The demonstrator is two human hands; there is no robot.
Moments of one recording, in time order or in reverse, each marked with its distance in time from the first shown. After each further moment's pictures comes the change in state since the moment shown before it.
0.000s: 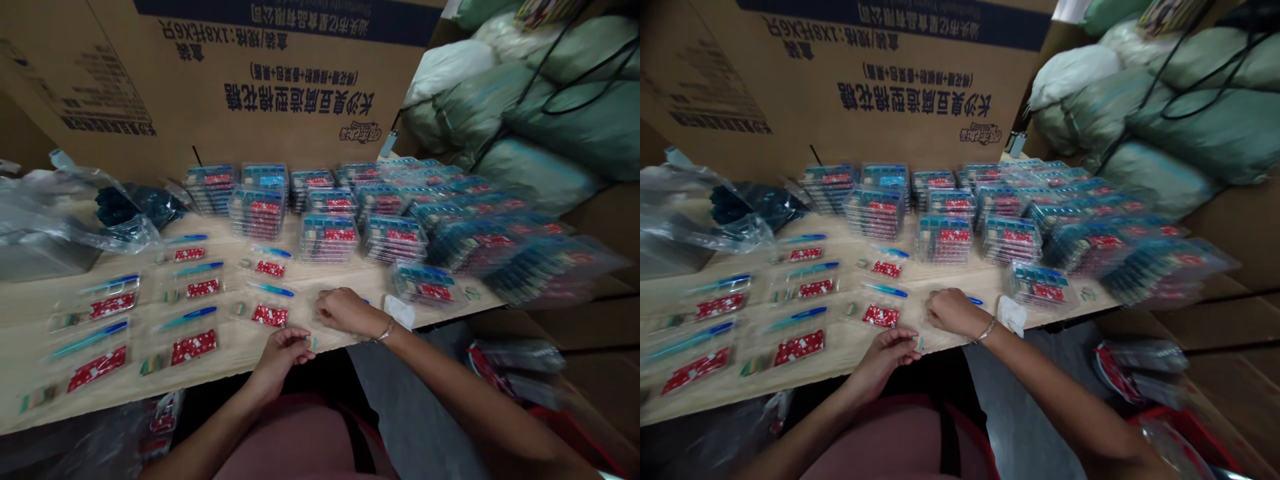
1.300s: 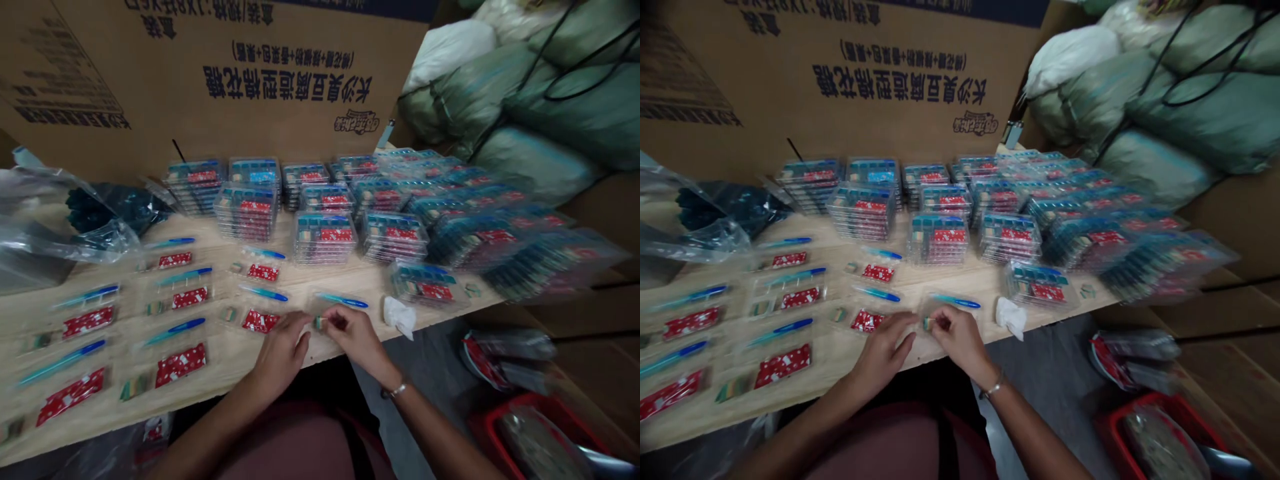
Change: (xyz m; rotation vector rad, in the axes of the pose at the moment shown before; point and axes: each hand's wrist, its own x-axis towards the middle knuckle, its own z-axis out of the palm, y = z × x) left_hand 0.023 0.016 -0.001 0.926 -0.118 0.777; right_hand -0.027 -0.020 0.053 0.936 0.562 0.423
